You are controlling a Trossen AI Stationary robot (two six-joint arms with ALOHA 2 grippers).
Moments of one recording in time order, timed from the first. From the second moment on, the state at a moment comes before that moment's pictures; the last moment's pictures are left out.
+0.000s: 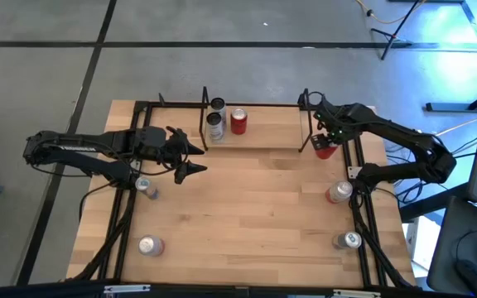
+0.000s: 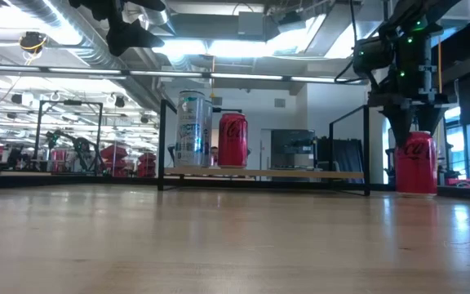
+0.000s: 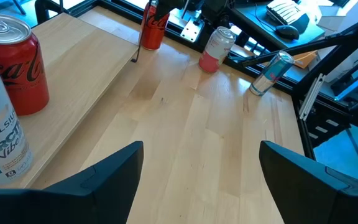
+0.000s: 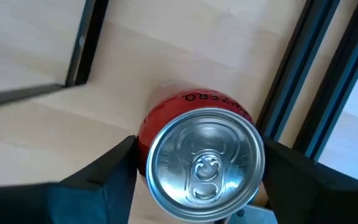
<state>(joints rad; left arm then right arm) 0.04 0.91 0.80 -0.33 -0.04 -0.42 -0.71 1.21 0.90 -1.17 0.14 0.49</state>
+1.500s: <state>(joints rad) 0.04 0.91 0.80 -0.35 0.00 -0.50 -0.24 1.74 1.82 -1.24 0.12 0.52</state>
